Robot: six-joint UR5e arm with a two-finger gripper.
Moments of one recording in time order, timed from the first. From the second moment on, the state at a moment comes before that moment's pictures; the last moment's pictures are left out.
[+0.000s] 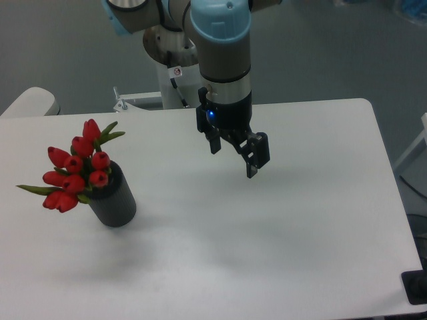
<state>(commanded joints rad) 2.43 -1.71 -1.56 -1.16 1.56 1.22</state>
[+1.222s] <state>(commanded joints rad) 2.43 -1.70 -1.62 -1.13 1.38 1.12</state>
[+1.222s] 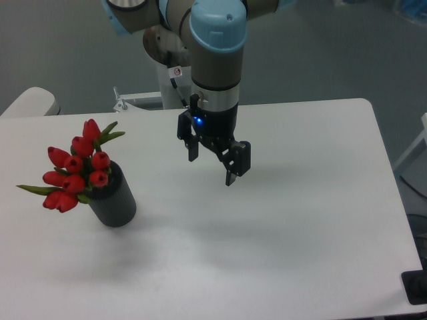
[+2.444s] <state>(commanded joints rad) 2.48 -1.64 -1.92 -1.05 0.75 1.28</state>
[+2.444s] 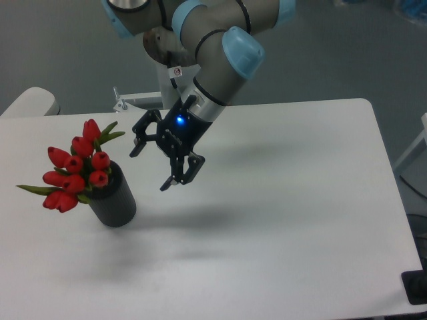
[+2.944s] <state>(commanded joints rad) 2.42 -1.64 -1.93 -1.01 0.75 1.30</state>
